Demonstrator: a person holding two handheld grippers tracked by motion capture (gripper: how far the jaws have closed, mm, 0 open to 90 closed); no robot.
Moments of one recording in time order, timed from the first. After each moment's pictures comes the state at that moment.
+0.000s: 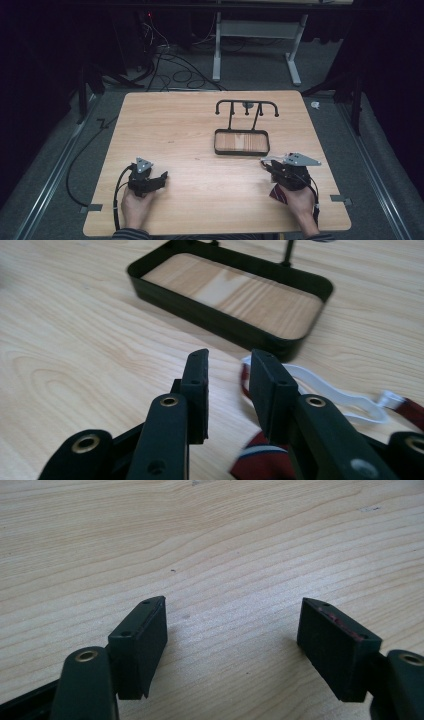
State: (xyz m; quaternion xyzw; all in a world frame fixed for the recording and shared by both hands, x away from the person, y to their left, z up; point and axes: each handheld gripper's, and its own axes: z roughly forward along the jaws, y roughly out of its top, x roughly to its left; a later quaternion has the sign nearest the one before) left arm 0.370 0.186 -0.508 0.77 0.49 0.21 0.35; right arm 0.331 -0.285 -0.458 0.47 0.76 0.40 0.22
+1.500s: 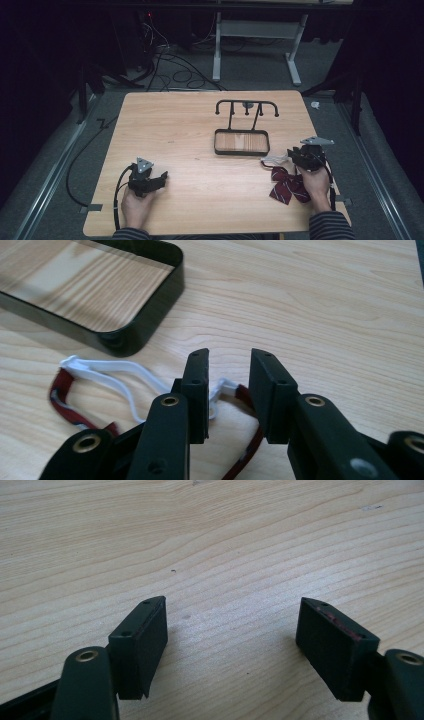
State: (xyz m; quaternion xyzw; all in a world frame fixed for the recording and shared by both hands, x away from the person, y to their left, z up) left arm 0.370 0.185 -0.508 0.77 0.49 0.21 0.35; right arm 0.390 -0.351 -0.466 0.55 0.74 0.31 0.25
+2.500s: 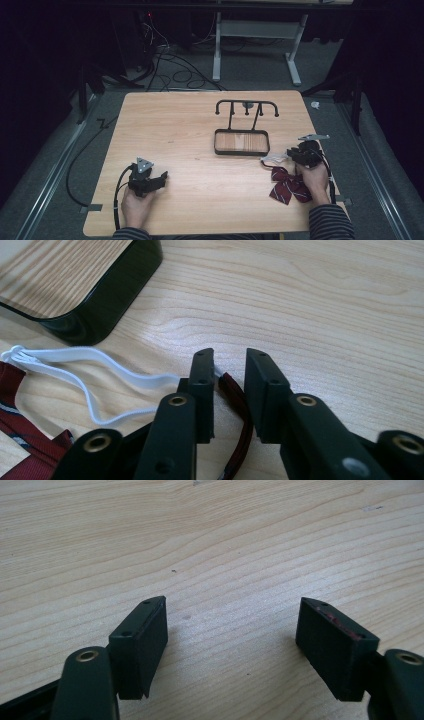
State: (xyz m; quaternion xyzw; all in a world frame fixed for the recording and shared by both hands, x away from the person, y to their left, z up) left arm 0.370 0.185 -0.508 0.77 0.49 0.21 0.35; right arm 0.413 -0.360 -0.484 0.56 0.75 0.28 0.21
